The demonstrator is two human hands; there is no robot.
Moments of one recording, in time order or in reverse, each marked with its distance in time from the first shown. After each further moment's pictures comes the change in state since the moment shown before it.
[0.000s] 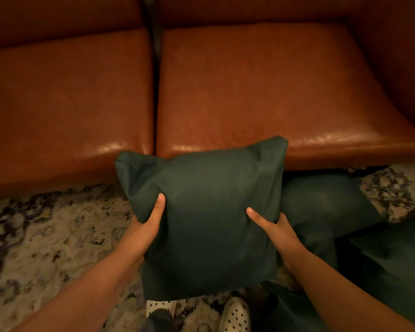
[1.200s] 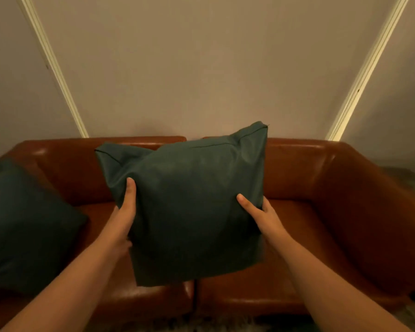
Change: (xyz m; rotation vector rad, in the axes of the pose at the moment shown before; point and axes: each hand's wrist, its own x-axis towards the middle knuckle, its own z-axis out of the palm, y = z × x) left_hand -0.175 0.379 -0.233 -0.457 0.031 0.404; right_hand -0.236 -0.423 0.118 0.121 -0.136 -0.672
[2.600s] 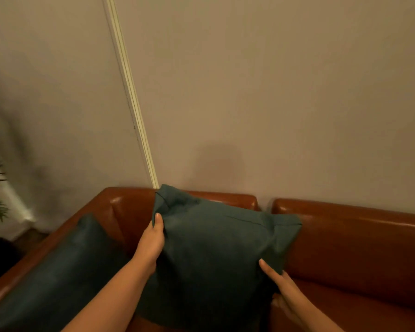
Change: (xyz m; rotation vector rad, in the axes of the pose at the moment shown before) left_hand 0.197 0.141 -0.060 0.151 0.233 0.262; right_hand 0.190 -0.003 0.171 0.196 -0.321 0.368
